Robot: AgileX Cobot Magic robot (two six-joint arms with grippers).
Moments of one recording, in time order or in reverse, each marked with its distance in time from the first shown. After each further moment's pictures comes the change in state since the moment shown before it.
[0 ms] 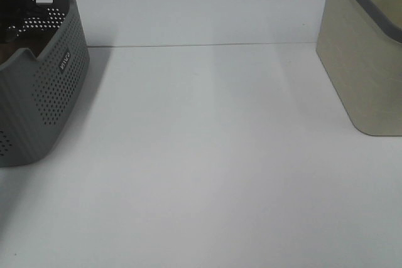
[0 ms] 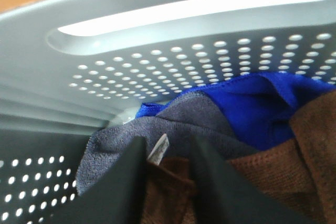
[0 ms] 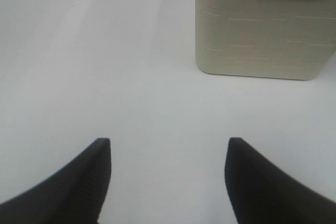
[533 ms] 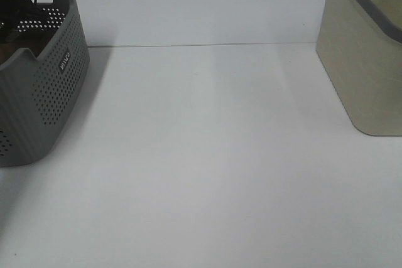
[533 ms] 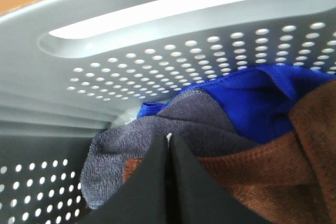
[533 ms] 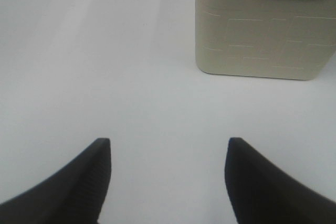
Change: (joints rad) left arm 0.000 -0.006 0.000 -0.006 0.008 0.056; right arm 0.000 0.000 0.000 0.000 0.000 0.000
